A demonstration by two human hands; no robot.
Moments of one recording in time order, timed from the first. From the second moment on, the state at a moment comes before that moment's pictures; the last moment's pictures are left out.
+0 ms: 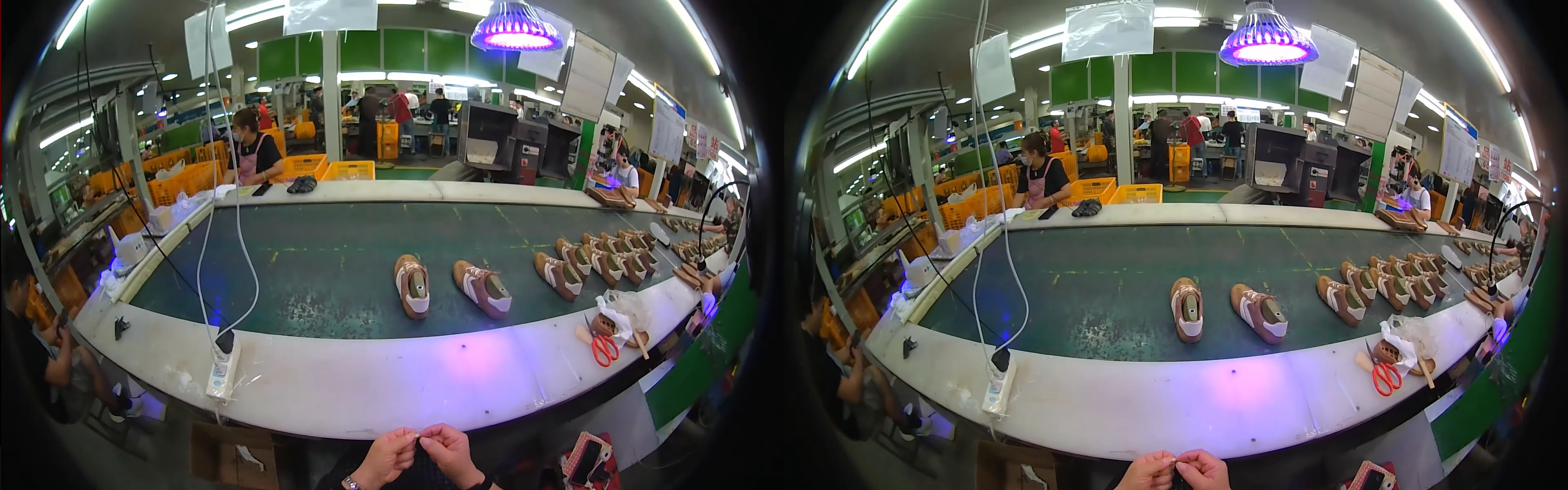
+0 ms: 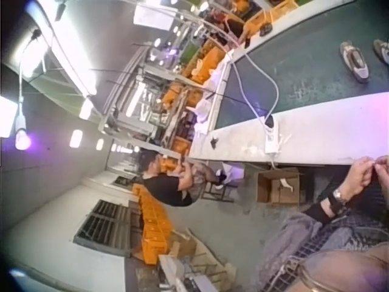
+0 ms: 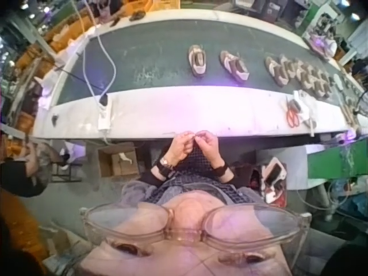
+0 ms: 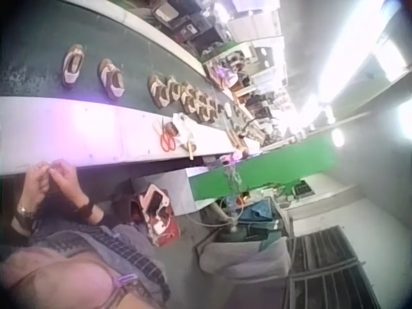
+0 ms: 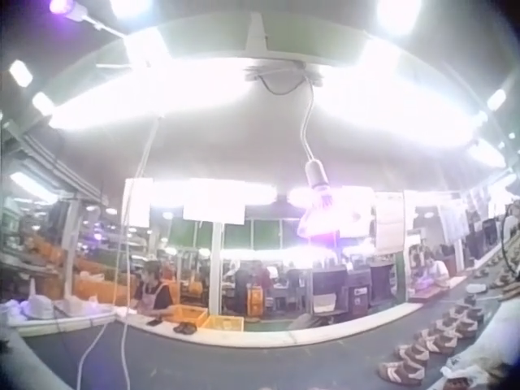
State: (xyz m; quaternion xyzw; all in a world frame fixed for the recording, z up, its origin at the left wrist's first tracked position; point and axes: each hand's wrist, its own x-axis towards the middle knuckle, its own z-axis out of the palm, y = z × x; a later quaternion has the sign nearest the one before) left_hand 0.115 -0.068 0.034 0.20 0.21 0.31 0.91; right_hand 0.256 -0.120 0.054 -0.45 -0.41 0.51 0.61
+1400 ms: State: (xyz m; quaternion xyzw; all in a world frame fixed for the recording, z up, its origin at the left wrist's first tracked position) left_hand 0.119 -0.087 -0.003 0.36 0.38 0.24 0.82; right_hand 0.261 -0.127 -0.008 -0.60 -0.60 0.24 0.46
